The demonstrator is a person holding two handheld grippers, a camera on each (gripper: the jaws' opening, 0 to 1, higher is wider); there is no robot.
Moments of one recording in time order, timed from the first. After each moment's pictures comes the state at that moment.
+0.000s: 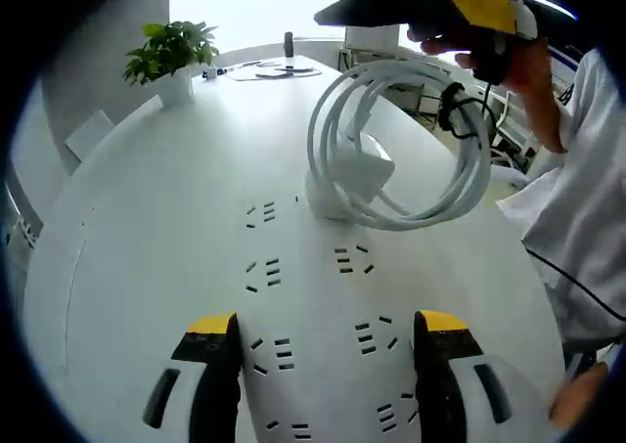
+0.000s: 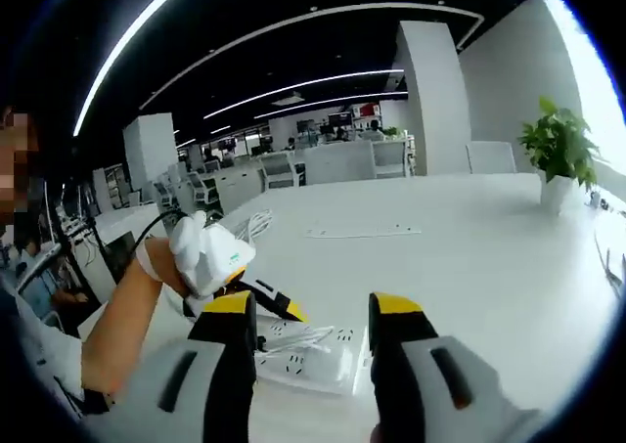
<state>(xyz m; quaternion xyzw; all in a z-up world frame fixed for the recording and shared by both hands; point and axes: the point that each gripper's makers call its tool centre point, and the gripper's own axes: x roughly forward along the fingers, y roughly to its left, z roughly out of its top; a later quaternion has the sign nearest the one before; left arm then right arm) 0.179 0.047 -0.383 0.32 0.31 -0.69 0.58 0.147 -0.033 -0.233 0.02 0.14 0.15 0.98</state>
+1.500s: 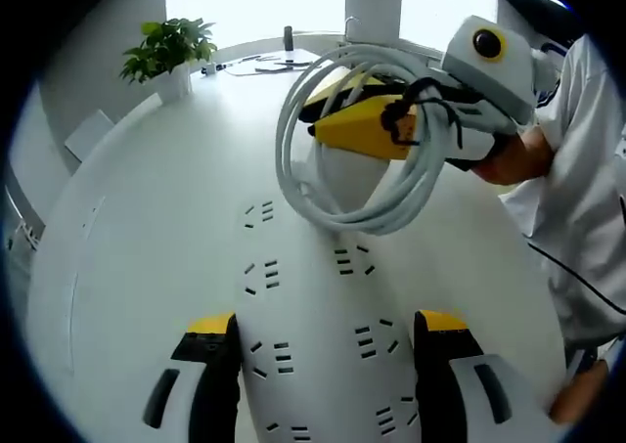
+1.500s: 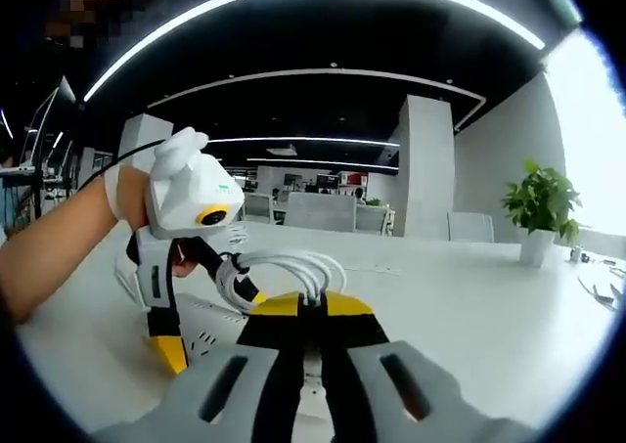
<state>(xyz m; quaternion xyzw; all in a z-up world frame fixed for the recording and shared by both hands) 0.179 0.047 -0.383 0.34 0.31 -0.68 0.58 0.178 -0.022 -0.286 -0.07 -0.01 0.10 0.99</state>
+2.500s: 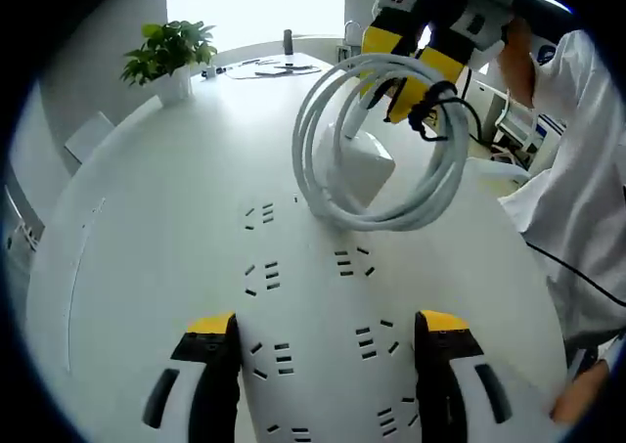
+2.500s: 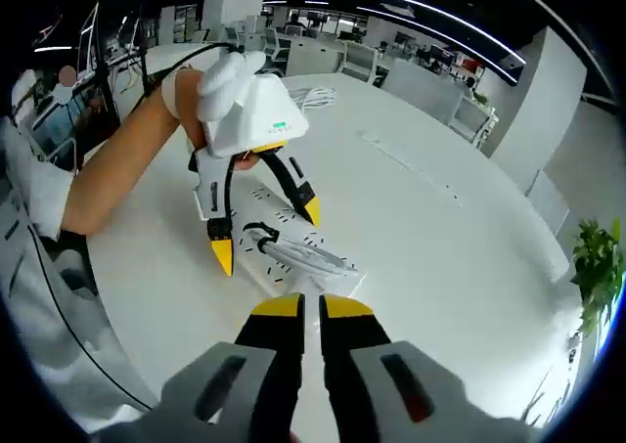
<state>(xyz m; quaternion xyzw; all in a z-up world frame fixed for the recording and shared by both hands) 0.181 0.047 -0.382 0.33 0.31 -0.68 0.58 0.150 -0.015 -0.284 -0.26 0.36 0.29 0.85</state>
